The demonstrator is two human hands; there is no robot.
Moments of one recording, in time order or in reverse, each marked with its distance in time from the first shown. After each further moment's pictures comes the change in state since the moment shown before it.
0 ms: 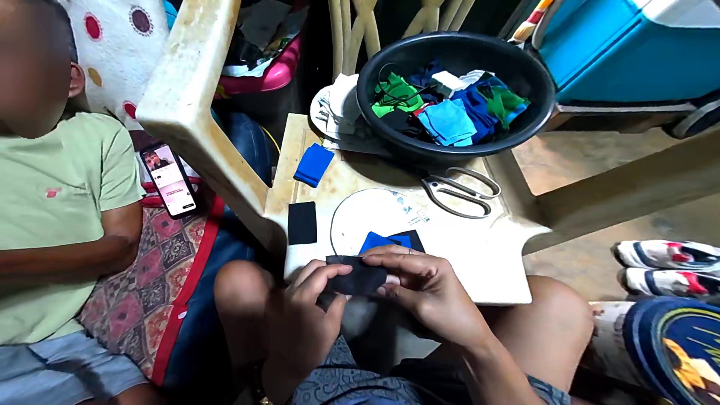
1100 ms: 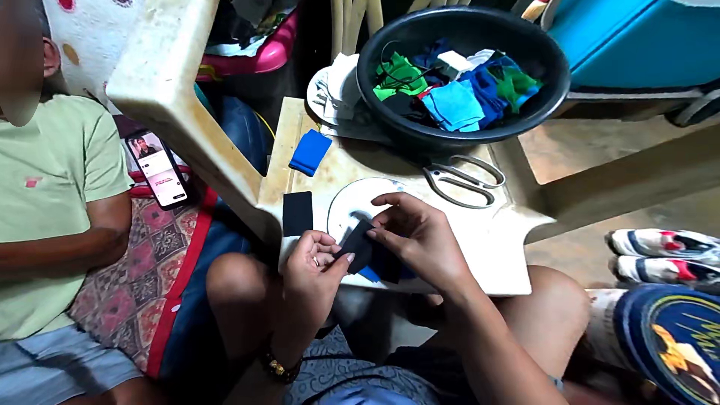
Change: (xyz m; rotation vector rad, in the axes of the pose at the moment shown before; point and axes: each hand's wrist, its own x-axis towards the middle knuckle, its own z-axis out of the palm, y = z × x) left_hand 0.023 0.002 0.023 -0.287 0.123 -0.397; right_hand 0.037 0.013 -0.015 -0.385 0.153 0.091
